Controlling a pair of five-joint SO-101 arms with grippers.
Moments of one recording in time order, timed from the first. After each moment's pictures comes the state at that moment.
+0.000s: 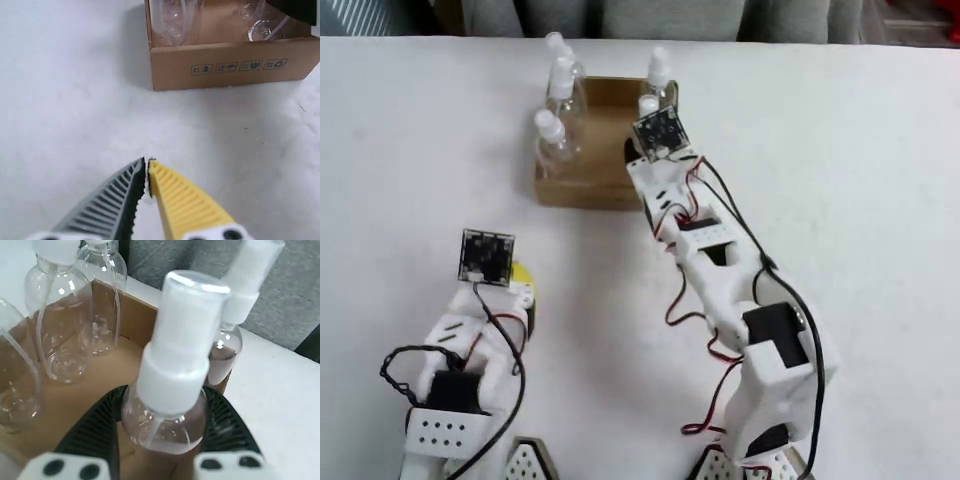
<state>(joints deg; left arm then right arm) -0.4 -87.3 93.6 40.7 0.0 -19.1 15.2 31.7 -19.5 17.1</state>
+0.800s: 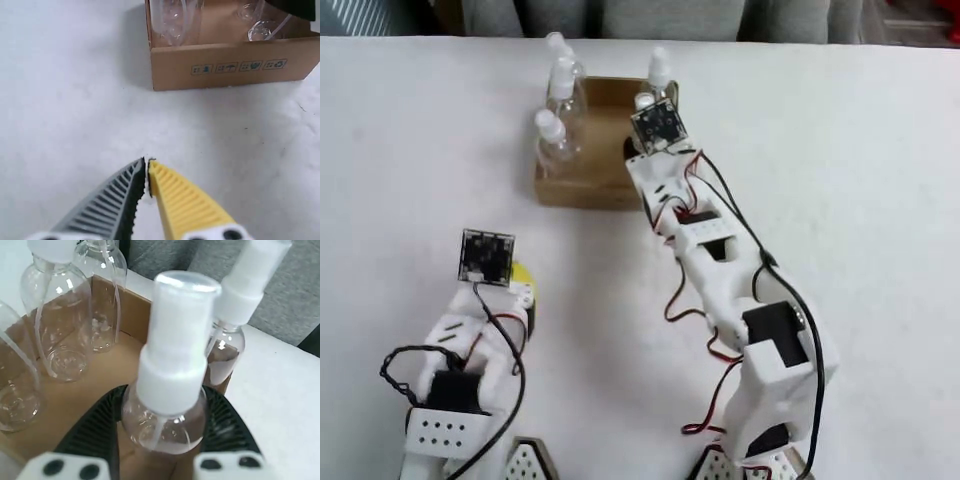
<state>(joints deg) -0.4 -87.3 93.6 40.7 0.0 -19.1 15.7 28.7 -14.2 17.0</state>
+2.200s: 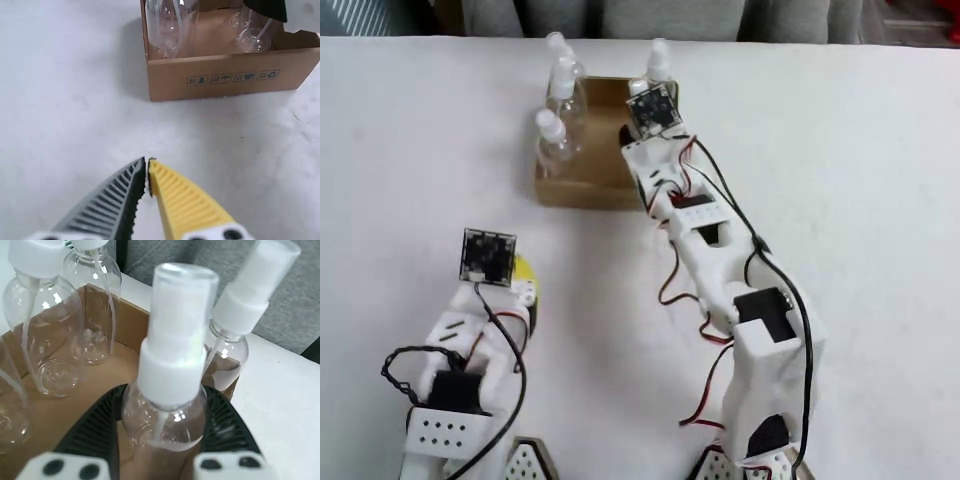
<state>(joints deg) 0.4 -87.3 93.6 38.4 0.0 -19.0 23.5 19.7 -10.1 17.0</state>
